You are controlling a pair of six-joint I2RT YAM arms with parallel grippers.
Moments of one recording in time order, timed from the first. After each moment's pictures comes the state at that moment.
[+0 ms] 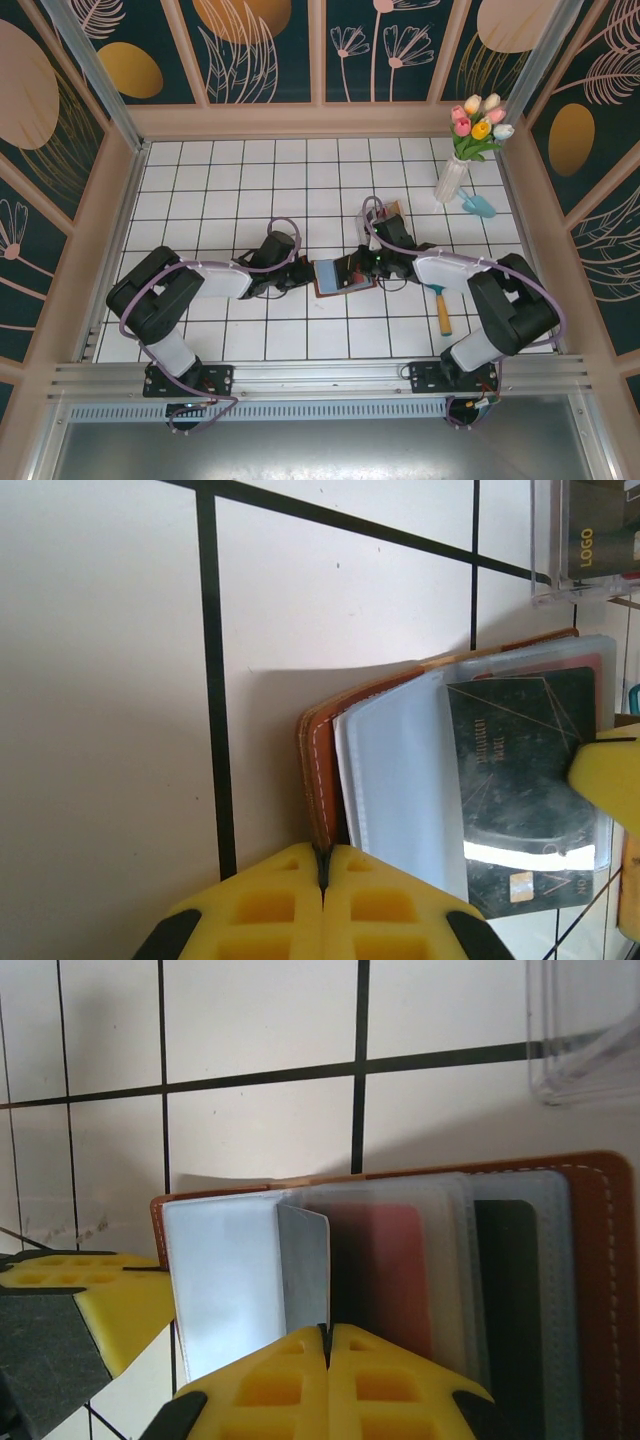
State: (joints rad) left arm -0.71 1.69 0.65 0.22 0.28 -0.93; right arm 0.55 1.52 0.66 -0.06 -0.37 0.68
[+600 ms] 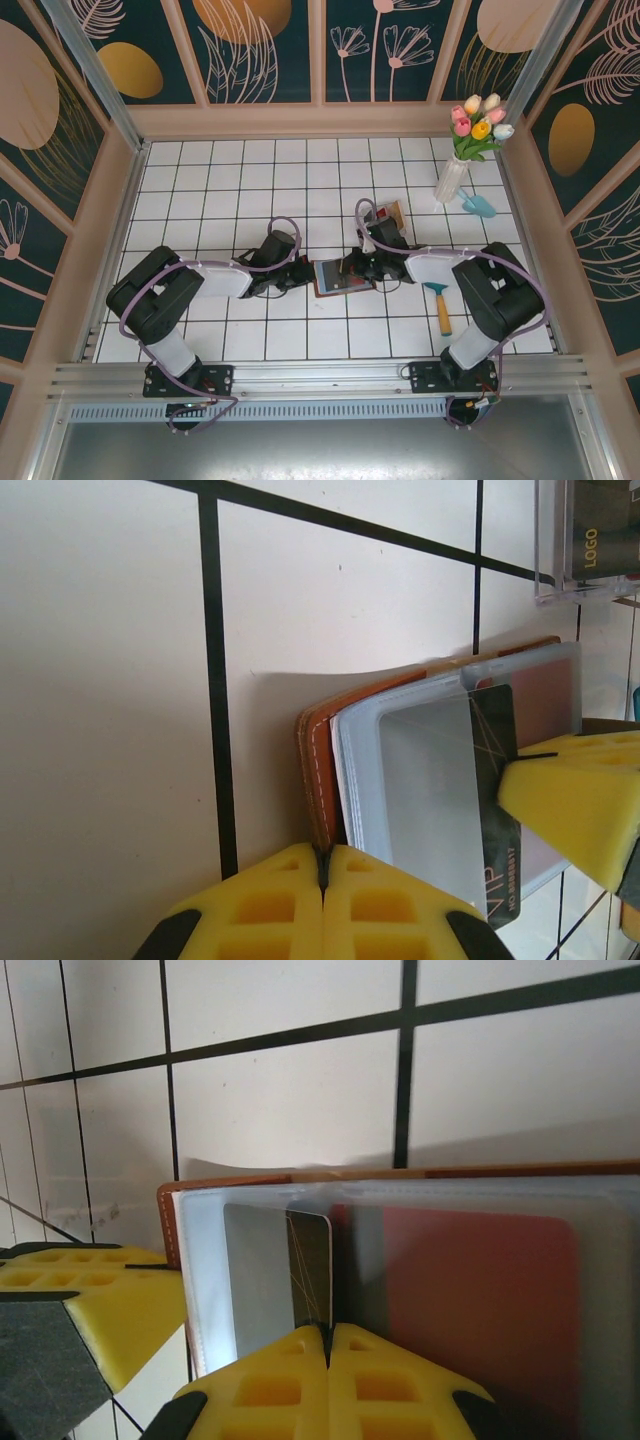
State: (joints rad) left arm -0.71 1.69 0.66 0.21 0.27 -0.93; right arm 0.58 1.62 0.67 0.04 -0.44 0.74
